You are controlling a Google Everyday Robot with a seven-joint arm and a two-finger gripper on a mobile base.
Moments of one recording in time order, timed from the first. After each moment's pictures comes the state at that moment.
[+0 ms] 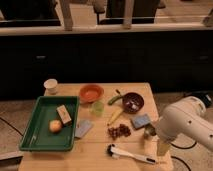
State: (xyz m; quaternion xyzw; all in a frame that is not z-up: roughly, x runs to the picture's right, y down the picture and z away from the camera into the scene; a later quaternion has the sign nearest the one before) arm 0.239 0.244 0.653 -0.31 -0.02 0.02 0.95
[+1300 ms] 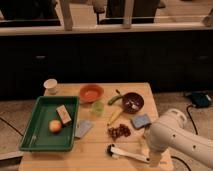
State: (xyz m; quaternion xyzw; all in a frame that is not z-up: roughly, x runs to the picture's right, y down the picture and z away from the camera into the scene) arm 0.215 0.298 0.679 -0.33 -0.01 0.01 0.94
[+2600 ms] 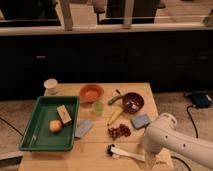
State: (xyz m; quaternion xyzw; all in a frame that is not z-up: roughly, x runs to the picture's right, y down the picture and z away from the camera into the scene) arm 0.211 0.329 0.722 -0.36 -0.01 0.02 0.93
